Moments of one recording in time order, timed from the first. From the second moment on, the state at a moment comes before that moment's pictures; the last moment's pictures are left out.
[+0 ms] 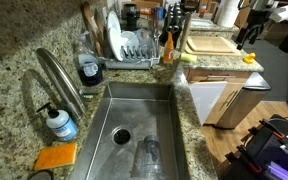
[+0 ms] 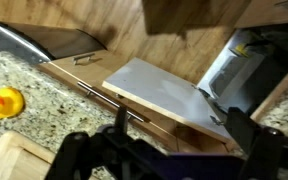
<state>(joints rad) -0.11 -0.14 -0.14 -2.20 -0.18 2.02 -0.06</state>
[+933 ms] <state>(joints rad) -0.10 0.01 -0.11 -2.10 -0.29 2.00 -0.26</state>
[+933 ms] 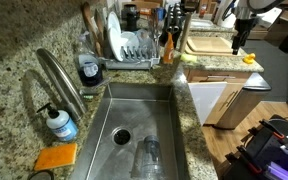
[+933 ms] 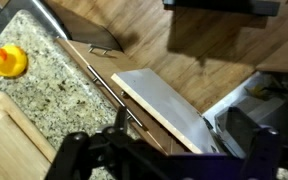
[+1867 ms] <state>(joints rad) -0.13 0.28 -0.16 -1.85 -0.70 2.16 -0.28</state>
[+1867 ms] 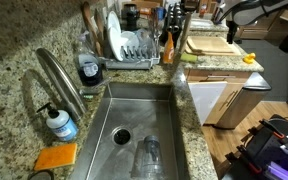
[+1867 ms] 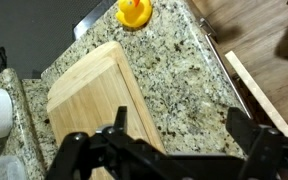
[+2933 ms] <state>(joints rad) -0.18 0.47 -0.05 -1.77 -0.31 2.34 -0.73</state>
